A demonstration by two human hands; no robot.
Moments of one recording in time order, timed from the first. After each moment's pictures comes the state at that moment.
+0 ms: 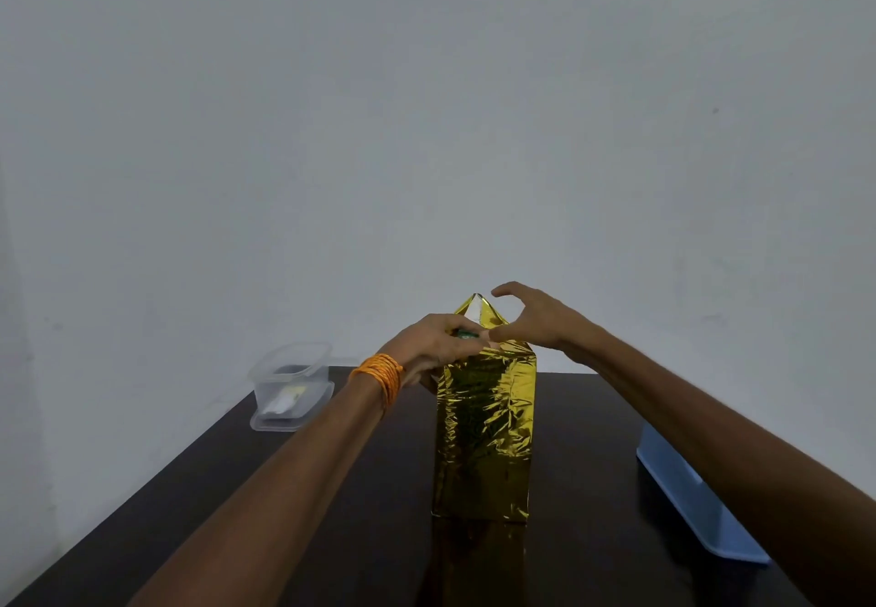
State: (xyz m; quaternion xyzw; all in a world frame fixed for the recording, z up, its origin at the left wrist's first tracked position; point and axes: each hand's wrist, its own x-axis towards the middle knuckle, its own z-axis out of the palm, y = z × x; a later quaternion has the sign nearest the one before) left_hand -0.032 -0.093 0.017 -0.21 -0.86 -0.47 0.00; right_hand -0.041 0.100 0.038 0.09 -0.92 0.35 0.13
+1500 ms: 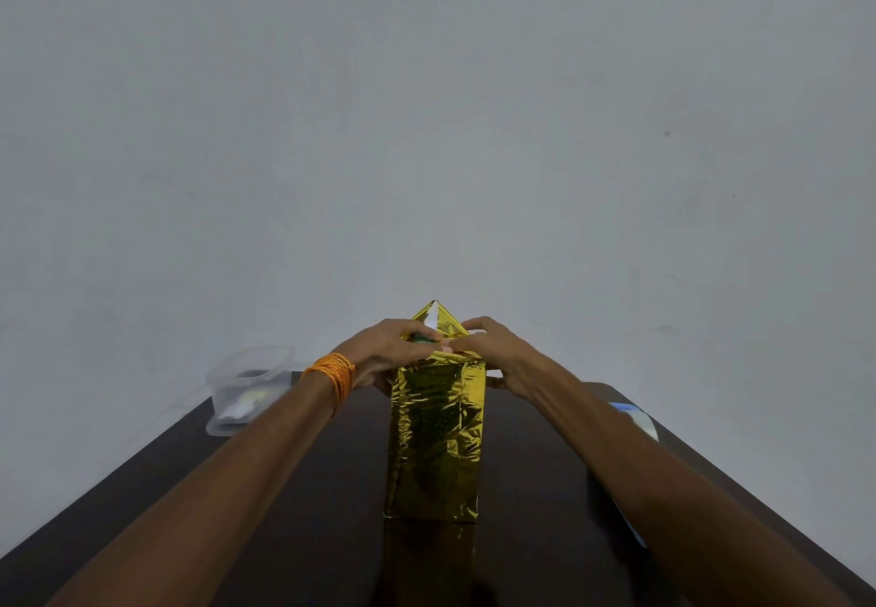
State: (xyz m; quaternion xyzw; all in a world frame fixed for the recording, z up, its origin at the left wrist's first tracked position) left_hand -0.029 -0.093 0.020 -0.19 -0.86 -0.47 -0.01; right_hand -0.022 0.091 0.013 -0.01 -0.81 0.58 0.04
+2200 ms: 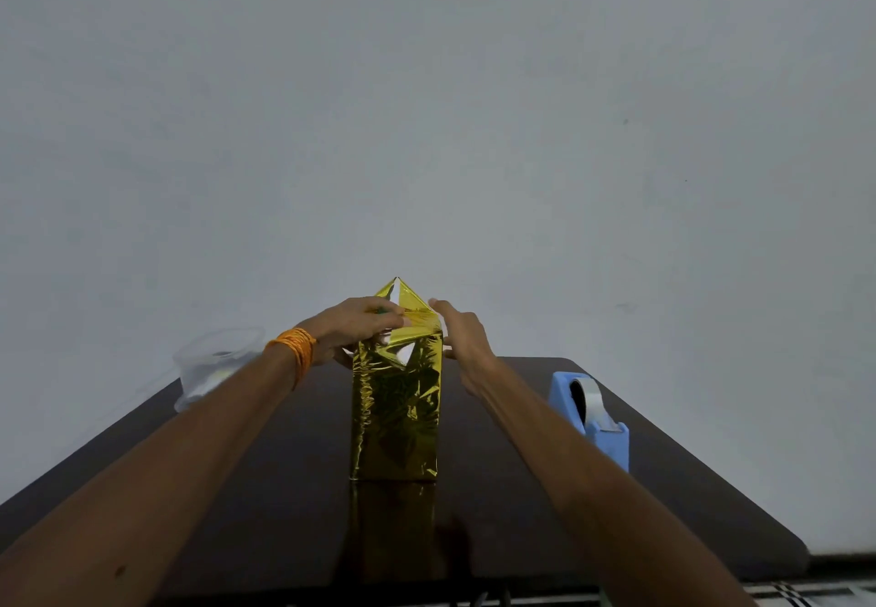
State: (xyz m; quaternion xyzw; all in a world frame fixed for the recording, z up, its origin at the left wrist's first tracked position) left_hand -0.005 -0.090 0.023 -0.15 -0.86 -0.49 -0.03; right_hand -0.004 0.087 -0.014 -0.05 -0.73 0.66 0.14
